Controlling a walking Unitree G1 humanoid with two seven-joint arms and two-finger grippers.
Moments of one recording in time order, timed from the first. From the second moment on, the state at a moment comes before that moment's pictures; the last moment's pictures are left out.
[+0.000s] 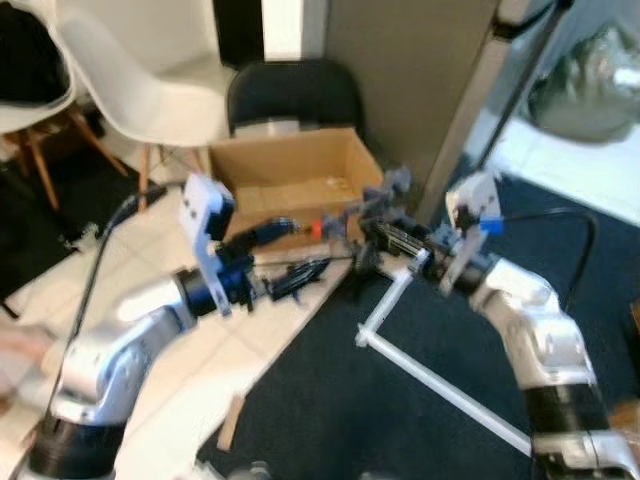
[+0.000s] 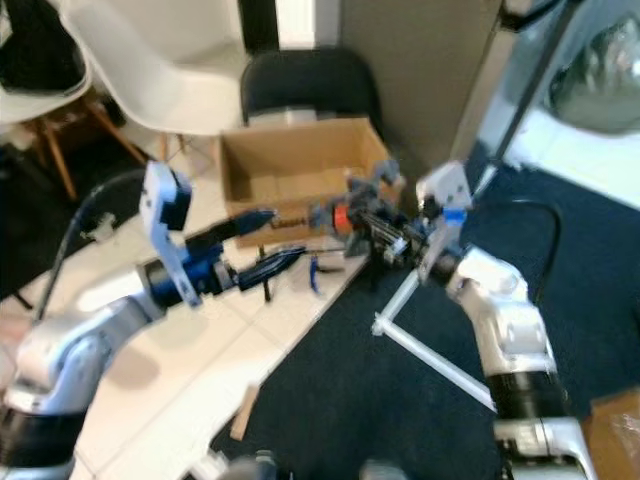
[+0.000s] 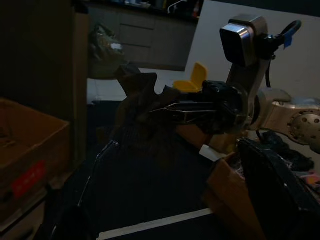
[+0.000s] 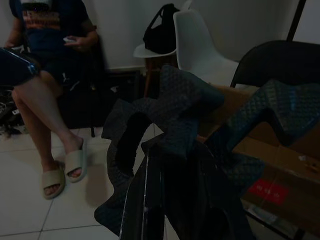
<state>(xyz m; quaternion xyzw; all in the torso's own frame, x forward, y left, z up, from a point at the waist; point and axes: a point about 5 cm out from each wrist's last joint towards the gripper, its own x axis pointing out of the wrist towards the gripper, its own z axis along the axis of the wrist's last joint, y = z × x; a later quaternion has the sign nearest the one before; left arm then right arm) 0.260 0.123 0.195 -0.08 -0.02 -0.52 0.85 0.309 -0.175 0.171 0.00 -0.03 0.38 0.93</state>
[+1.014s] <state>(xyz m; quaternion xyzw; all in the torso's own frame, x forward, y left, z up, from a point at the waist) 0.260 0.121 0.195 -0.09 -0.03 -0.52 0.85 0.308 -0.175 0.167 -0.01 -0.02 0.38 0.93</state>
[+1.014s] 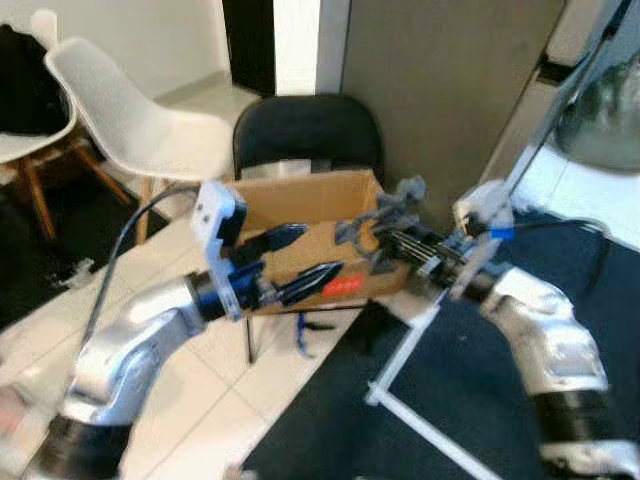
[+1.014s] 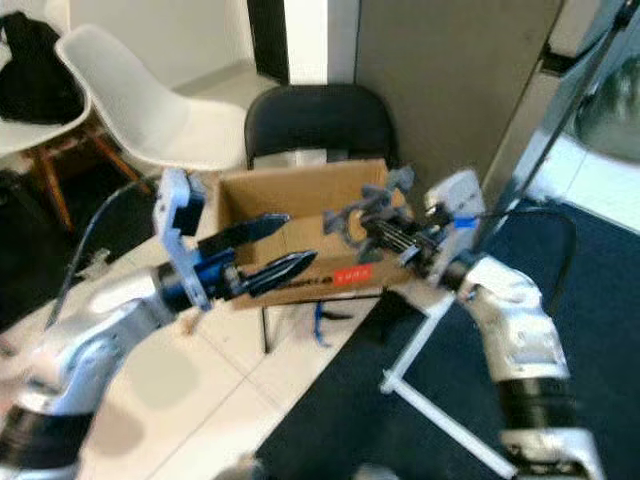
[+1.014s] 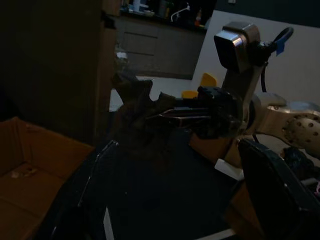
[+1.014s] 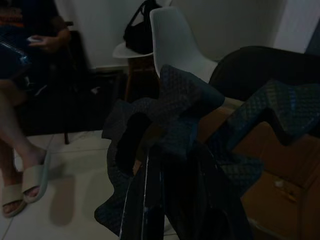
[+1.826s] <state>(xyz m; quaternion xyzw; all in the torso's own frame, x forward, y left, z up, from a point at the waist) 0.257 0.134 0.178 -0.09 0.02 -0.49 0.87 0.308 -0.181 0.170 -0.04 -0.03 0.37 0.93</state>
